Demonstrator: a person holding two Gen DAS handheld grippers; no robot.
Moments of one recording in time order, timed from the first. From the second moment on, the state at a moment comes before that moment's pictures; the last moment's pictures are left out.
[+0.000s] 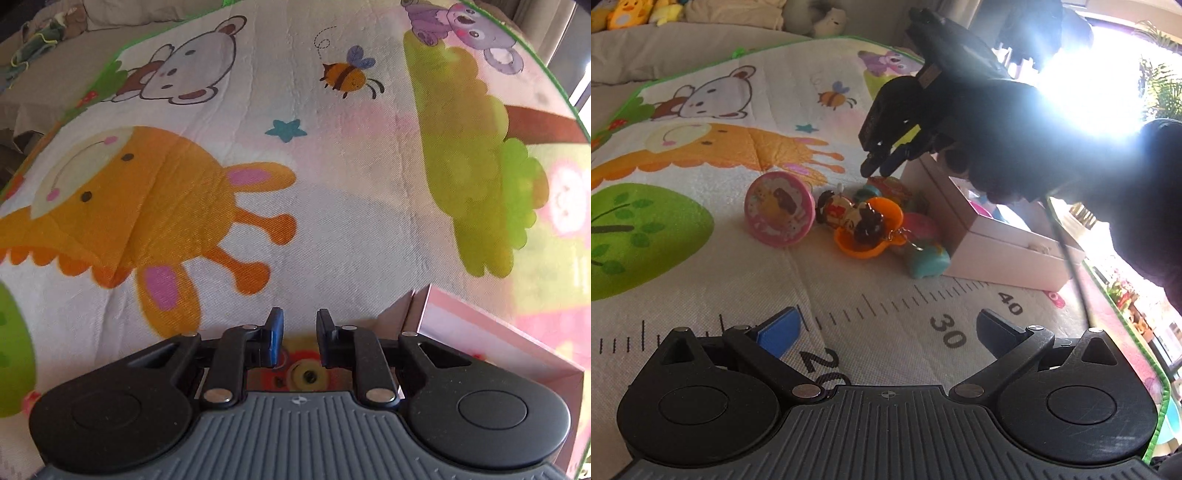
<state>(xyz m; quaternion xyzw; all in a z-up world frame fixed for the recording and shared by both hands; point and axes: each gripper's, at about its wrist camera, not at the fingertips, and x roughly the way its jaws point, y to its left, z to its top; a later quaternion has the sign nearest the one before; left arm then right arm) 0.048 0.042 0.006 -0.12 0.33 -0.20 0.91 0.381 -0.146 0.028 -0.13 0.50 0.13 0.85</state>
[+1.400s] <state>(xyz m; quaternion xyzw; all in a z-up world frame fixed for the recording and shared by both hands) 0.040 0.058 0.029 0.07 0.35 -0.02 0.94 0.135 -0.223 0.030 -0.09 0.33 0.28 0.90</state>
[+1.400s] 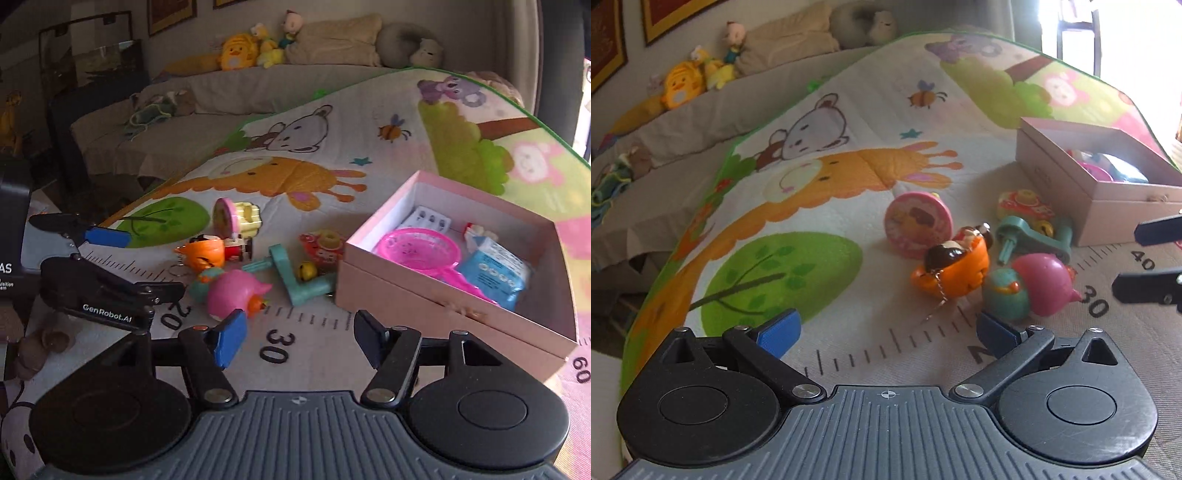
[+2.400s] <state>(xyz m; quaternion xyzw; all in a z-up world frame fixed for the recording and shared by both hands) 0.072 0.028 0.028 -0.01 0.36 -0.07 0.93 0.099 -0.308 0.004 -0.05 0.34 0.13 0.93</state>
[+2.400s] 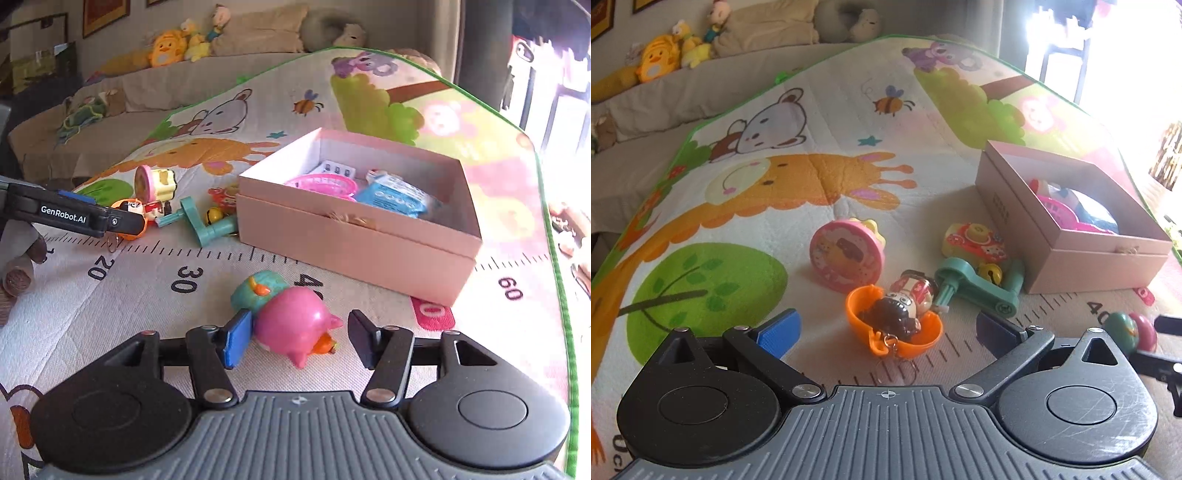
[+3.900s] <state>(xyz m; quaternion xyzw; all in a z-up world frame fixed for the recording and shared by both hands) 0.025 0.007 0.024 0.10 0.33 -0.07 0.93 0.102 -0.310 -0.013 -0.01 0.34 0.09 0.93</state>
